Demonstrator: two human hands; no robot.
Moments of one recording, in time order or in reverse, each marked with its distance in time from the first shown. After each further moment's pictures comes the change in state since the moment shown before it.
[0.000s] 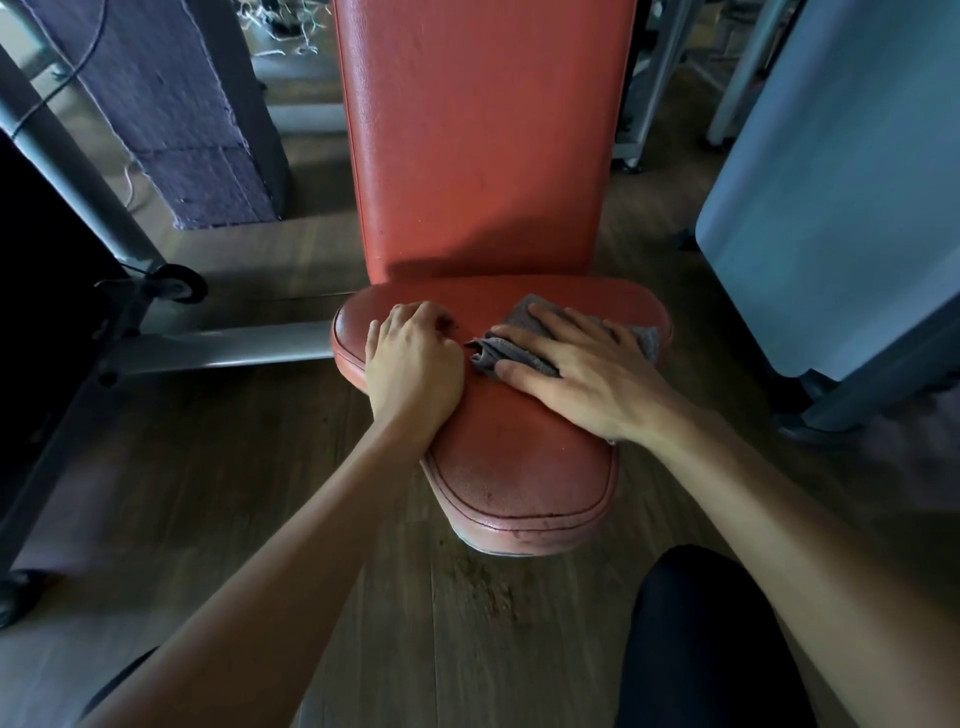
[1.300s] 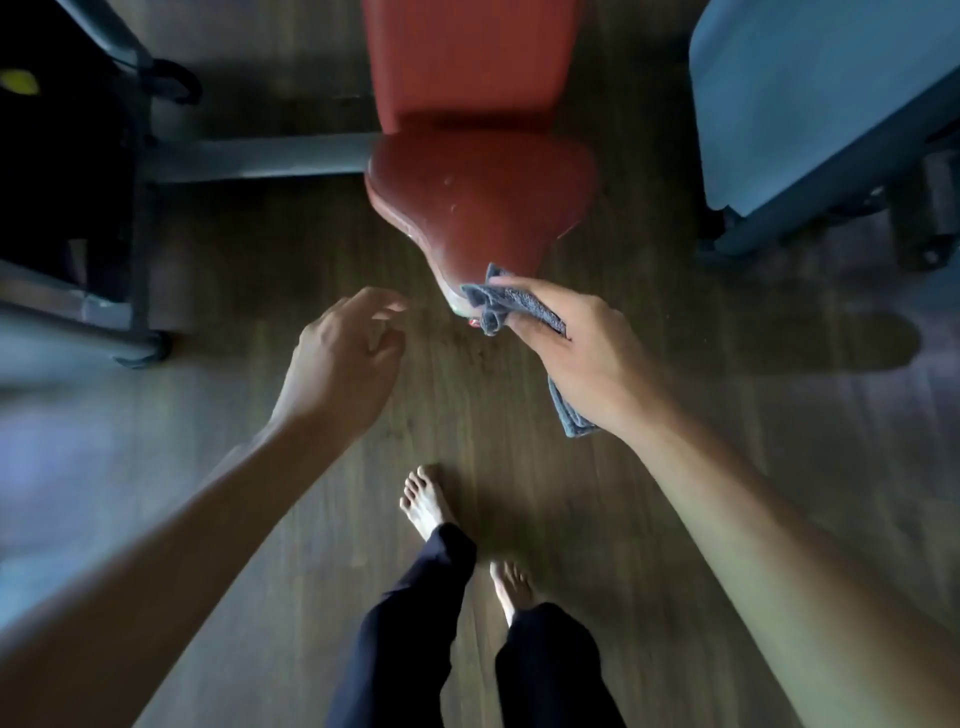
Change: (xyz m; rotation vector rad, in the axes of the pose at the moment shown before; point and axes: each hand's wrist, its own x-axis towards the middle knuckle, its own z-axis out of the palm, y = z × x) left_hand -0.184 0.109 -0.266 -0.093 -0.397 -0.248; right_hand -0.240 -0.147 -0.167 0.686 -0.041 0.236
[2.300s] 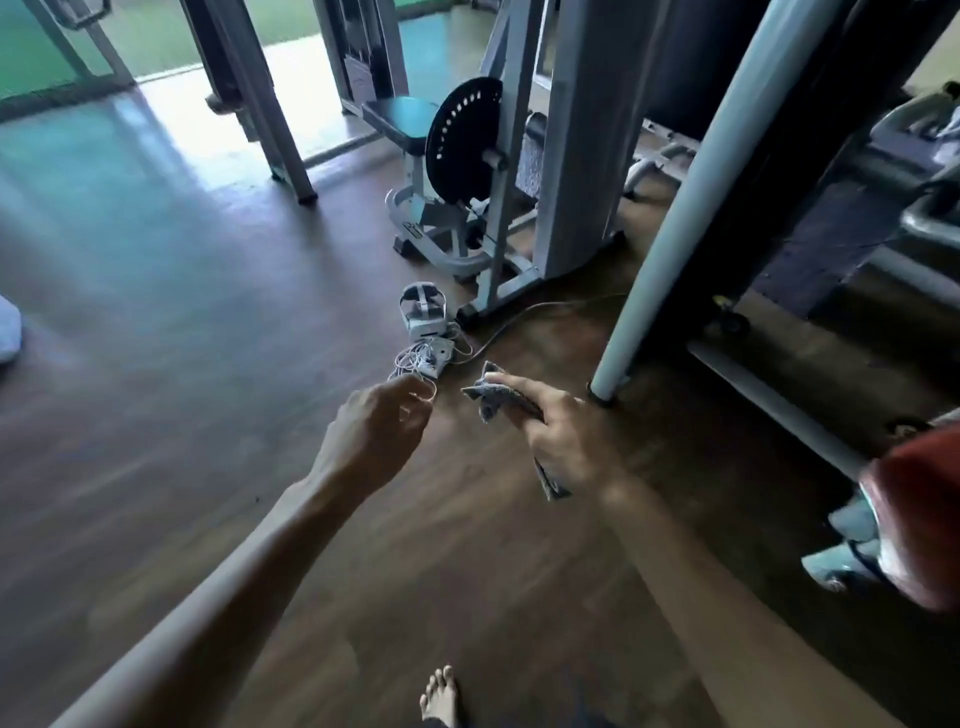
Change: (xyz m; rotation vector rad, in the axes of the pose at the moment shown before) left_hand -0.698 -0.194 -0.384 -0.109 0.831 -0.567; right_hand -0.484 -0.426 0.359 -0.186 -0.741 -0.806
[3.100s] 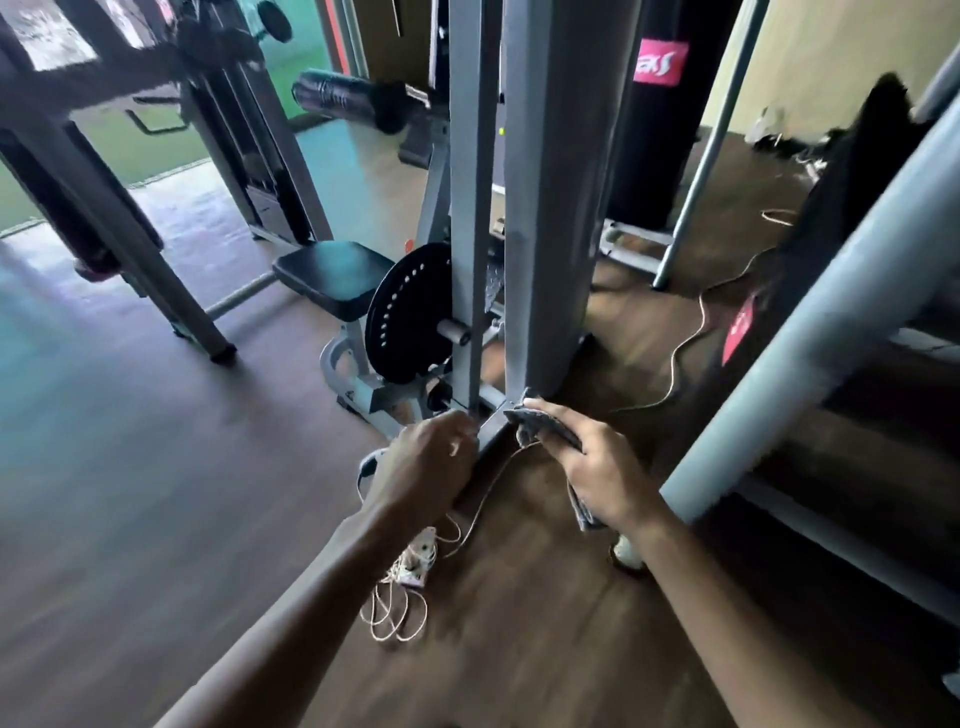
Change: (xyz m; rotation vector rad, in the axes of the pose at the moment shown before) left_hand 0.571 0.065 -0.010 0.039 -0.172 0.266; right_hand 0.517 0.036 -0.110 0.104 0.306 0.081
